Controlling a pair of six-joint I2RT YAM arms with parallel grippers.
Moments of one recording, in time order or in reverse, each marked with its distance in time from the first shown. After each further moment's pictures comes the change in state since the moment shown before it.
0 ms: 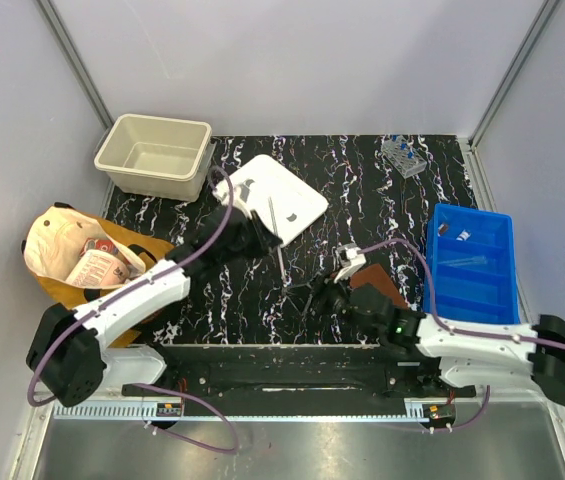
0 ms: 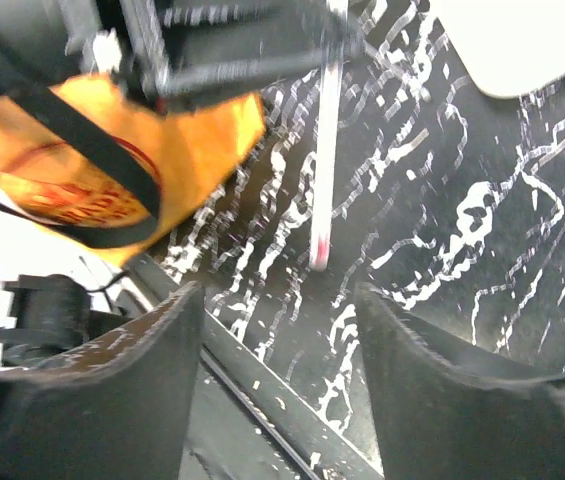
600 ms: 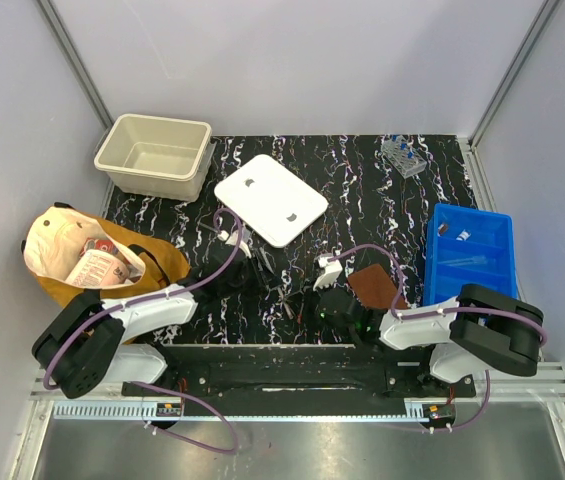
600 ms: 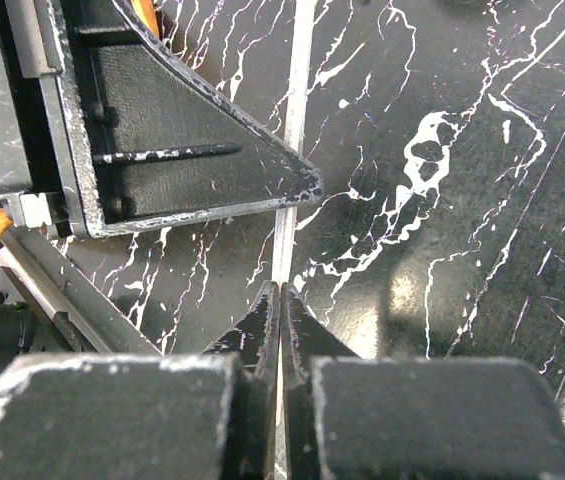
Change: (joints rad) left arm -0.017 0.051 -0.278 0.258 0.066 -0.101; right arm 0.000 0.321 0.000 0.177 0.006 -0.017
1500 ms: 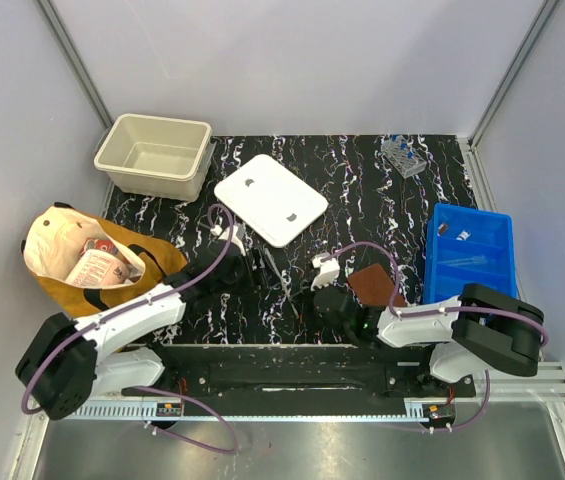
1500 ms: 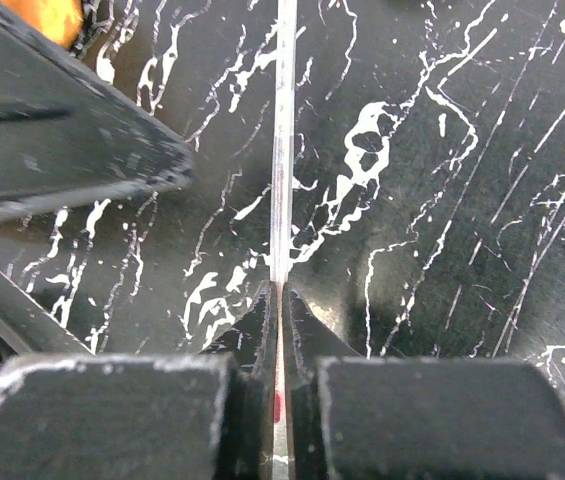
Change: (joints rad) left arm 0.007 -0.161 0.085 -0.328 -0.063 0.111; right arm 0.000 0.004 0.050 -0.169 0.056 -0.081
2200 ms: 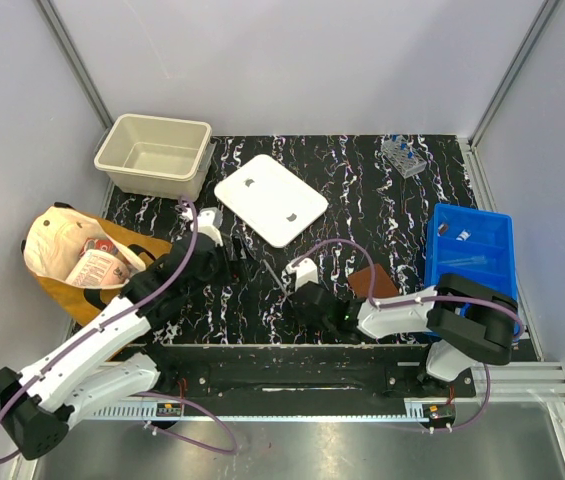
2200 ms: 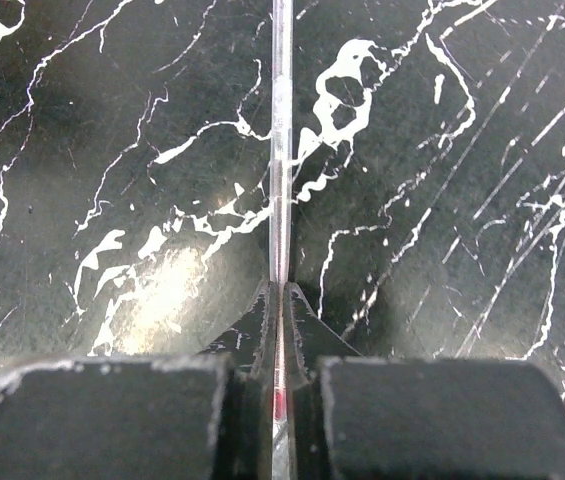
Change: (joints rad) left arm 0.004 -0.273 0.211 -0.371 -0.169 0.191; right arm 0.000 0.154 0.164 -0.234 -0.017 -0.211
